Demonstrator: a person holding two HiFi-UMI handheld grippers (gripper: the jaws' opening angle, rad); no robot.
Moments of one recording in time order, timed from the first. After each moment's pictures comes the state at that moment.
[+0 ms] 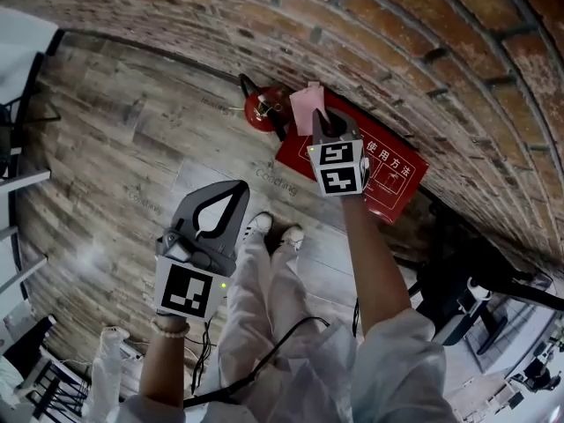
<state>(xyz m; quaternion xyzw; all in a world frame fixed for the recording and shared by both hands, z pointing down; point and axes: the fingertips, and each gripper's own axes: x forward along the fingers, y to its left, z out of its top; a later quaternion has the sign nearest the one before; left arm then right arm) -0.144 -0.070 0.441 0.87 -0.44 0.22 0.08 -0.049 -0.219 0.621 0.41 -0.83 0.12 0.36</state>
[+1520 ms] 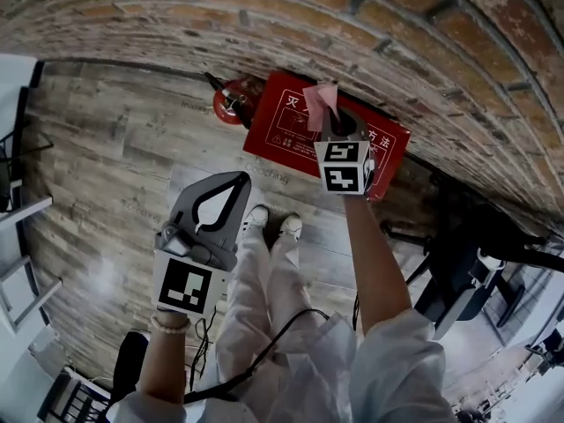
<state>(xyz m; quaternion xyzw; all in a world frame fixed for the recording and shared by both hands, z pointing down) -0.072 -0.079 0.442 0.90 -0.37 0.22 0.08 0.066 -0.203 0.629 0.51 -0.77 0.14 0.35</state>
